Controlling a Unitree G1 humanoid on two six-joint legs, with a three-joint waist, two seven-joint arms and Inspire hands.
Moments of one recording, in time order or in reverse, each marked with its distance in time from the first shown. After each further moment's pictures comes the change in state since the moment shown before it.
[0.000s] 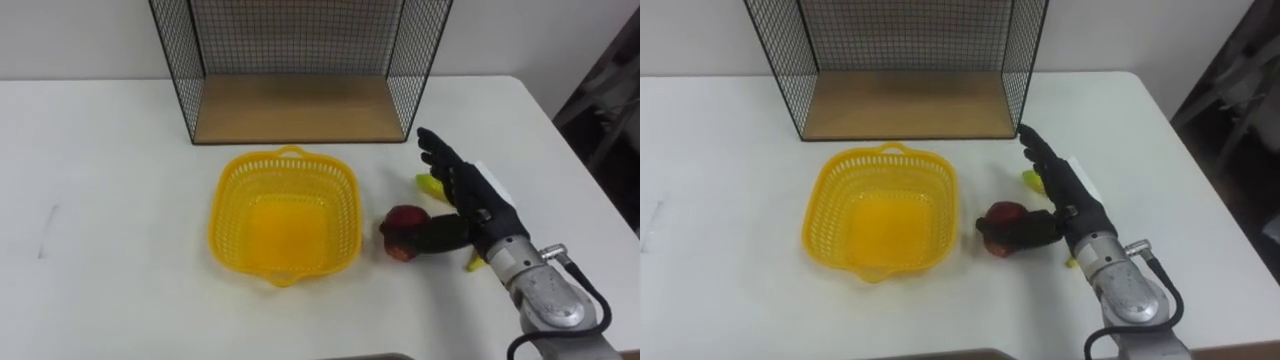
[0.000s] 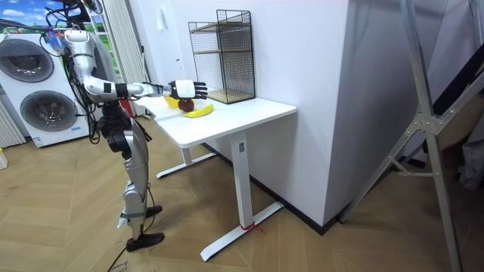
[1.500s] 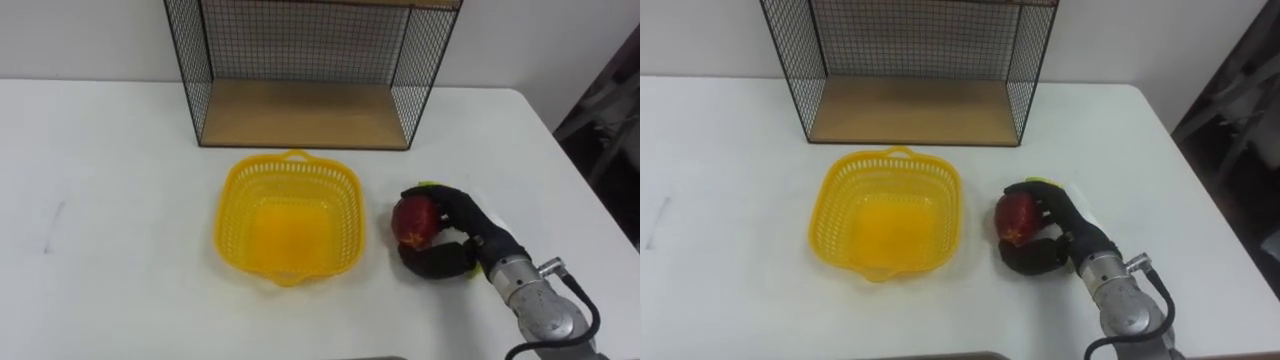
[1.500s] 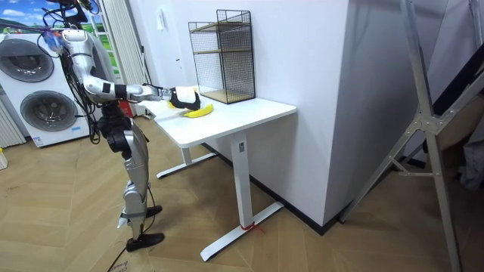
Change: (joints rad) left arm 0.006 0.010 -0.011 0.050 0.026 -0.007 0.015; right arm -0.012 0.027 -0.017 0.134 -0.262 -0.003 0.006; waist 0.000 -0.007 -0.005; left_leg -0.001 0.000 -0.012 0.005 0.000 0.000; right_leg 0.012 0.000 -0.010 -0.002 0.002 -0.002
